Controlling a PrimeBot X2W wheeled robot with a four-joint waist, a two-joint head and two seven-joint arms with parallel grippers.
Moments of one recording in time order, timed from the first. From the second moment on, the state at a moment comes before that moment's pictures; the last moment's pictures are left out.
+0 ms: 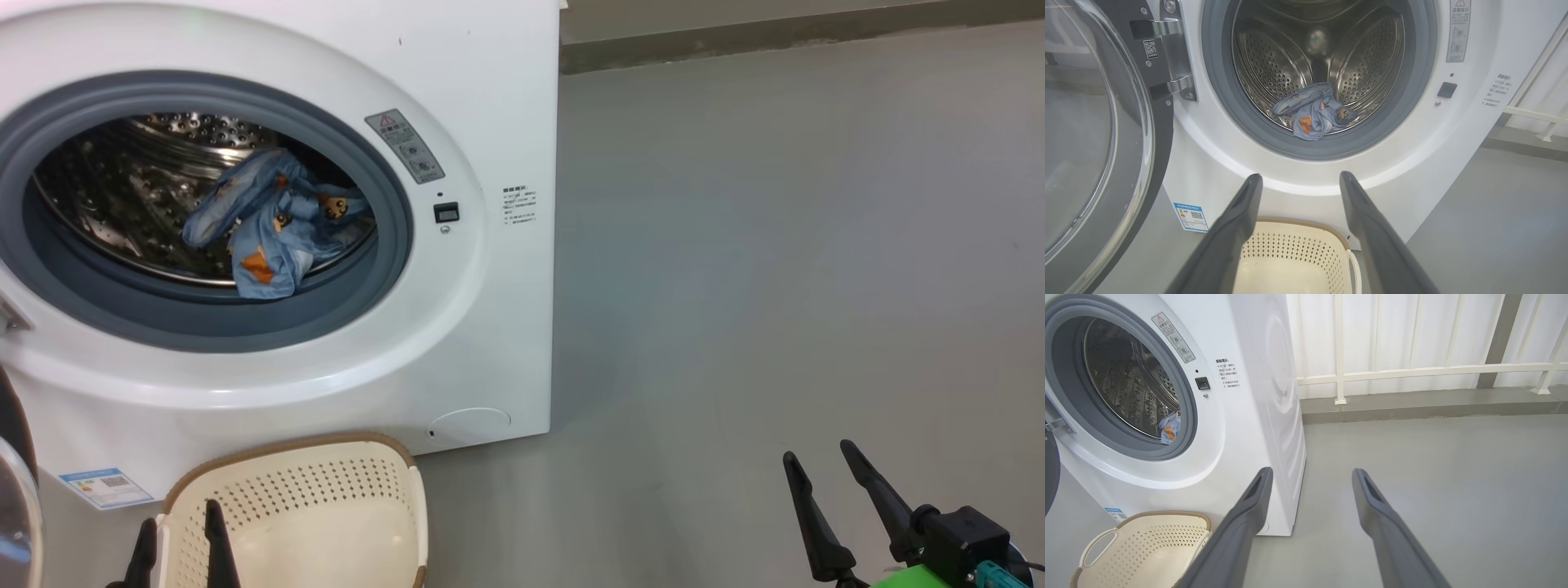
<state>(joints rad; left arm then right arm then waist) 0.11 0.04 0.07 0.15 -0.29 0.04 -0.26 0.06 -0.17 0.06 0.12 0.27 0.12 -0.26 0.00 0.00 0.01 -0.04</state>
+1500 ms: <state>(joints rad) 0.15 0.04 0.07 0.10 -0.26 0.01 -0.26 0.07 -0.17 0.08 0.12 0.27 0.12 -0.26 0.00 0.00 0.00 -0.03</state>
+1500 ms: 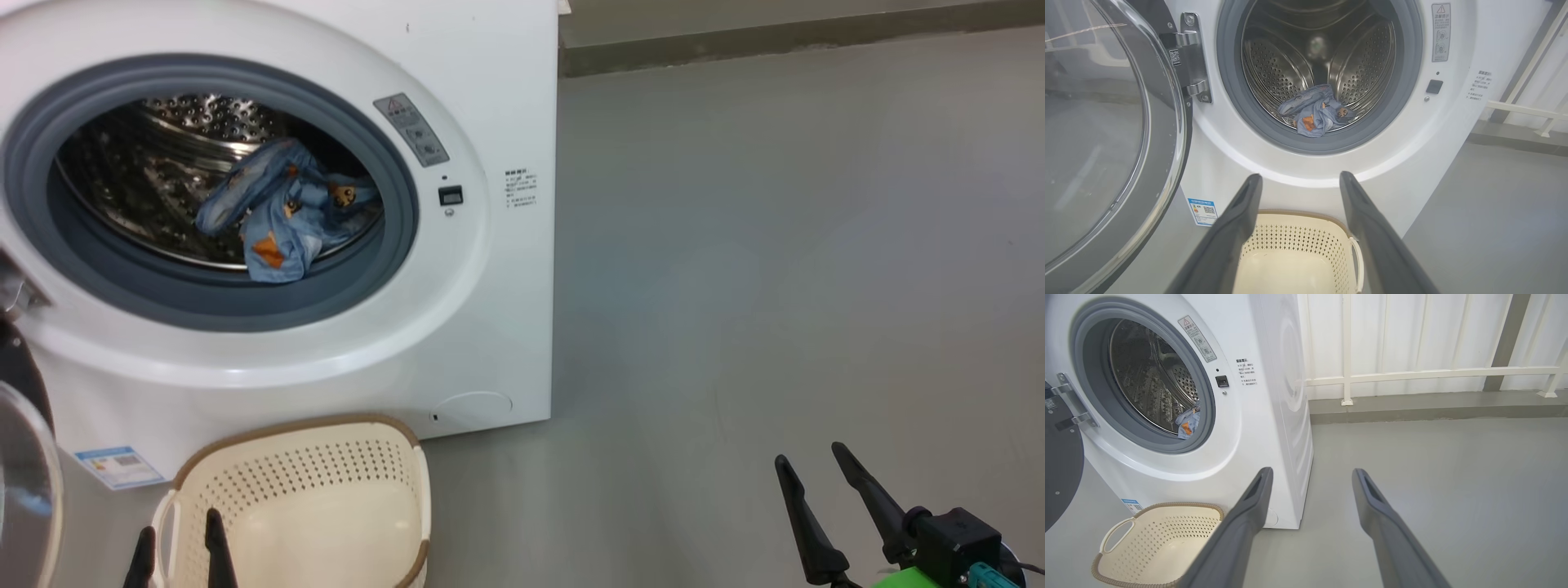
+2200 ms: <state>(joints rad) 0.15 0.04 0.08 0.08 -0.27 0.01 -0.26 0.07 -0.17 0.08 0.12 0.27 0.12 -0.26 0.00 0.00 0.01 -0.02</state>
